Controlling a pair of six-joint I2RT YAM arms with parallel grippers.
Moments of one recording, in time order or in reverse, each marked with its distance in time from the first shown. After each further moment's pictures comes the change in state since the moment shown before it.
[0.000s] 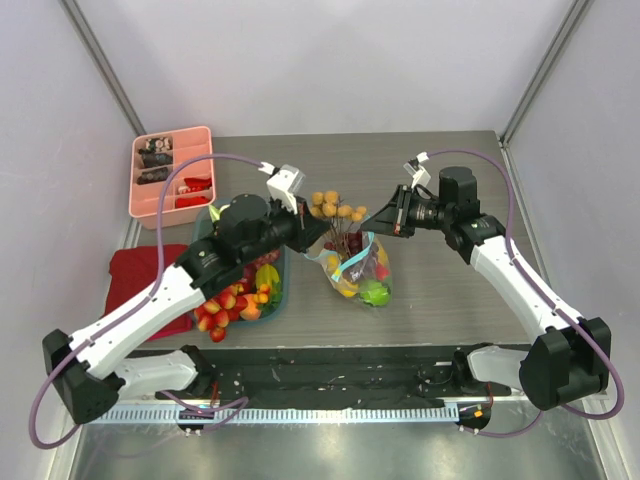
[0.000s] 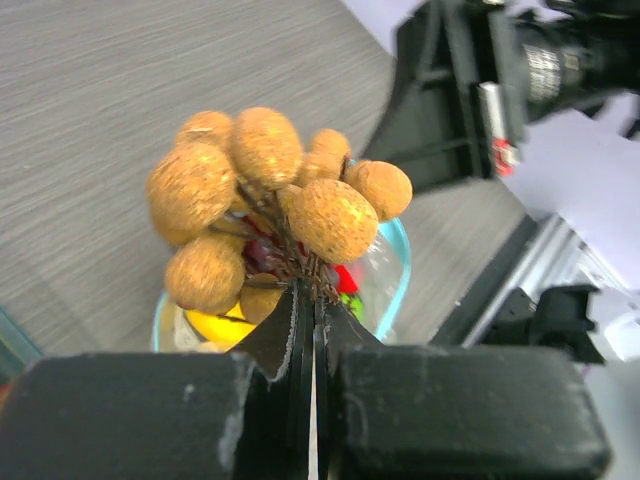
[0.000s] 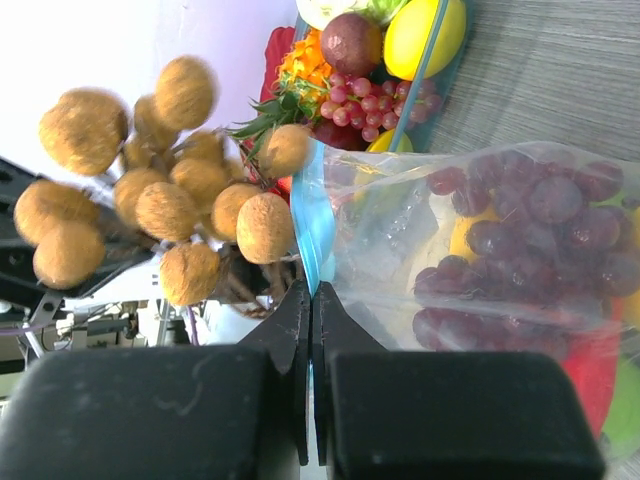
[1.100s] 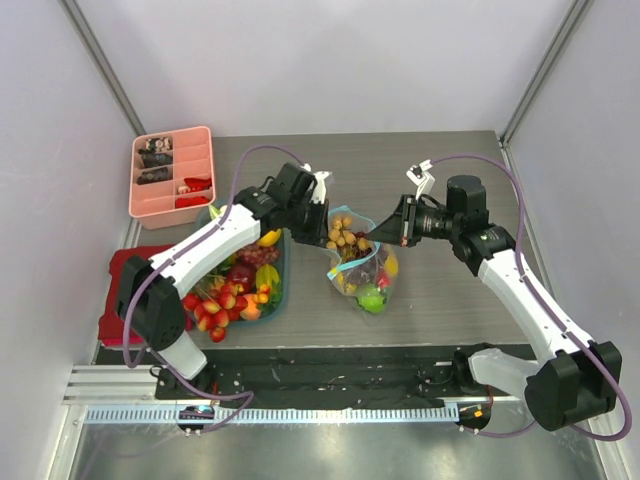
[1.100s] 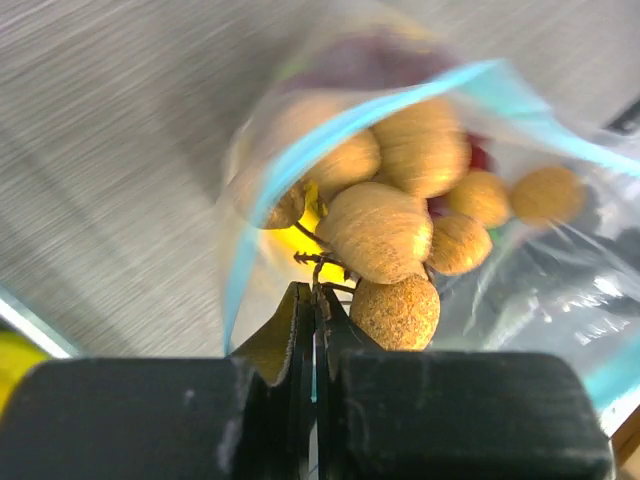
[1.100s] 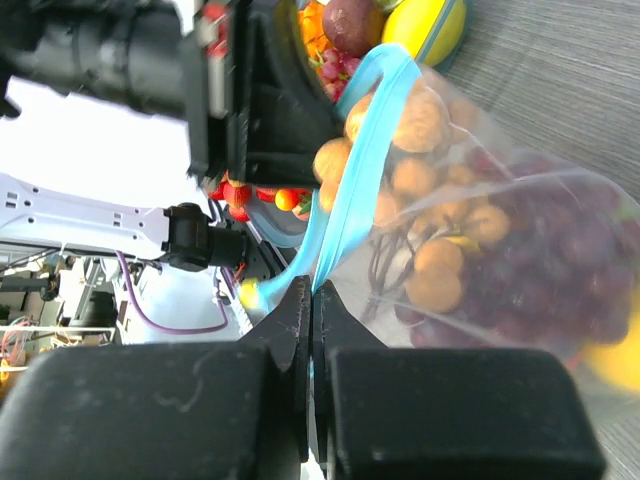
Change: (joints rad) left arm 0.118 0.491 0.342 -0.489 0.243 -0.033; right arm 0.002 -0.106 -0.047 -0.048 -0.019 -0.204
